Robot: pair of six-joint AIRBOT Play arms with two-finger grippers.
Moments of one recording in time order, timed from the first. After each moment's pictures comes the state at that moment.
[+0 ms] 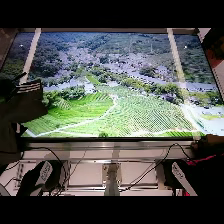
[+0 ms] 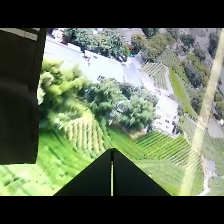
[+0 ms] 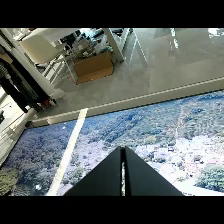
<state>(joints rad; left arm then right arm) 0.57 -0.86 1.03 1.01 -1.12 -1.41 -0.26 -0.82 1.71 -1.02 1.11 1.62</state>
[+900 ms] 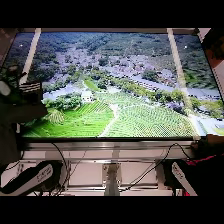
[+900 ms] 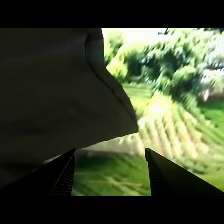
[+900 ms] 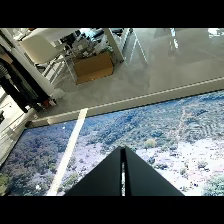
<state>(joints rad) 0.18 -1.16 1.03 1.75 -1.10 -1.41 -0.26 -0.82 1.71 -1.02 1.11 1.62</state>
